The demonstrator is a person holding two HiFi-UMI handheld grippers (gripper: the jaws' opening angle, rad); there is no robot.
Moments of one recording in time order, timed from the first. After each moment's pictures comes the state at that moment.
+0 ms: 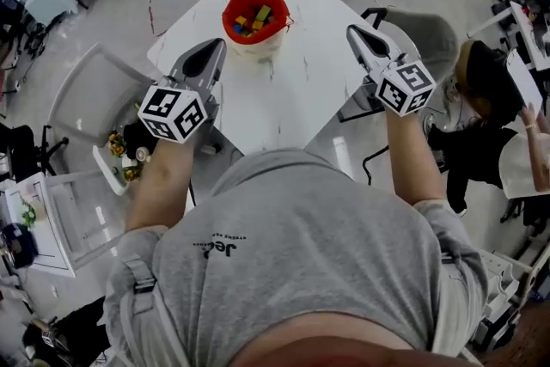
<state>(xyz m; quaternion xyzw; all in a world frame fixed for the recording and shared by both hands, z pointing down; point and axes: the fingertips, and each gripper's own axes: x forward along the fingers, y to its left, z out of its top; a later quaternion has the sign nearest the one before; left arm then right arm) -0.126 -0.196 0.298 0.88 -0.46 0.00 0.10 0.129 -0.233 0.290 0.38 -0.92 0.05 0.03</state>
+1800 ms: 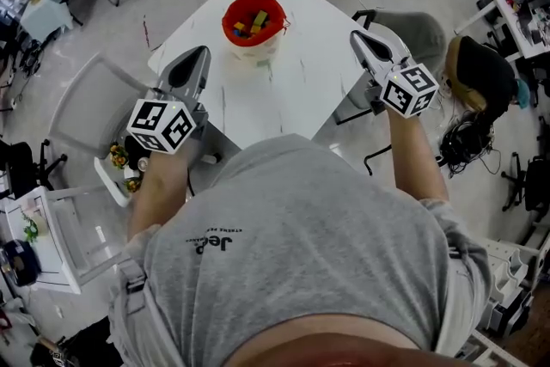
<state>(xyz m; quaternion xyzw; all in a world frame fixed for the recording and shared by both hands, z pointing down) -0.166 -0.160 0.265 0.88 -0.46 -0.03 0.08 0.134 -0.191 0.267 0.40 -0.91 0.06 0.03</state>
